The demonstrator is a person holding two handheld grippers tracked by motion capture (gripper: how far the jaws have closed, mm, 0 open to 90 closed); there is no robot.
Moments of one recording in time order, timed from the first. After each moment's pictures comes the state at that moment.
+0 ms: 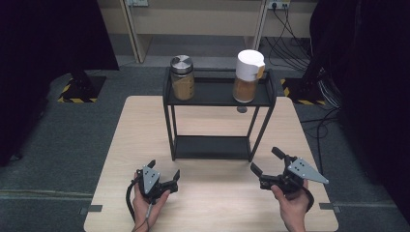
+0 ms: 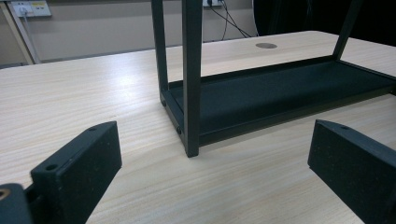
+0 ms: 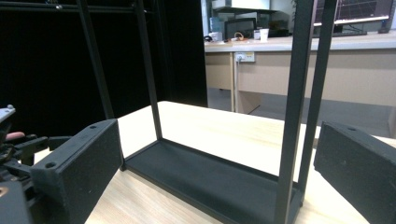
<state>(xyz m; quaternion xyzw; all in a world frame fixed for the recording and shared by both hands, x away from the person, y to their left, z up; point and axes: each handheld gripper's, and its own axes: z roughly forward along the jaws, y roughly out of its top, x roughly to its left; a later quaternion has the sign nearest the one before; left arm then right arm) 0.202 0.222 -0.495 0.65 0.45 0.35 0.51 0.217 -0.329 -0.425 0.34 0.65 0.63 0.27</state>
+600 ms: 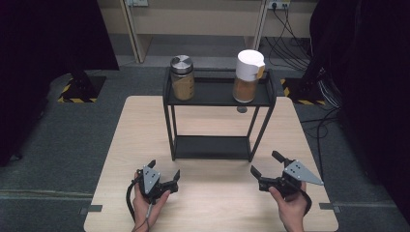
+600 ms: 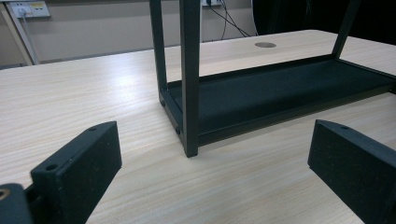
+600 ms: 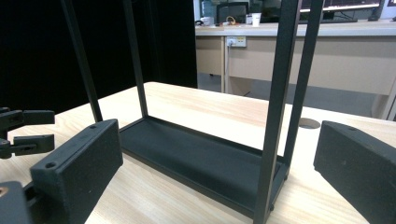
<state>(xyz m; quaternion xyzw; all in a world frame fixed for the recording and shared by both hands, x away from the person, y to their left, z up) 0.202 0.222 -0.495 0.65 0.45 0.35 0.51 0.218 -0.328 -0.437 0.35 0.67 0.60 0.28</state>
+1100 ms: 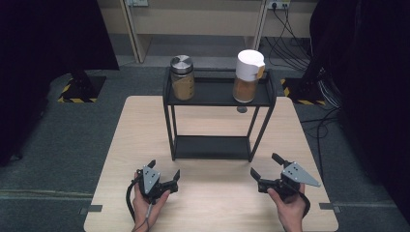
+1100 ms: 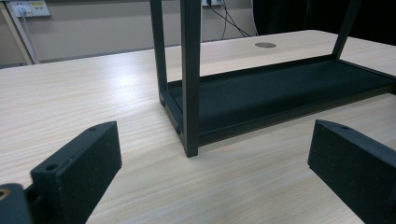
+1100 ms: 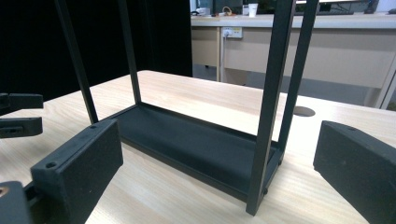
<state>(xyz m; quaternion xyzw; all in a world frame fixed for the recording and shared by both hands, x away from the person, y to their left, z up) 0.202 0.222 -0.495 0.65 0.45 0.35 0.51 0.217 -0.326 -0.444 0.36 0.68 0.58 0.28</state>
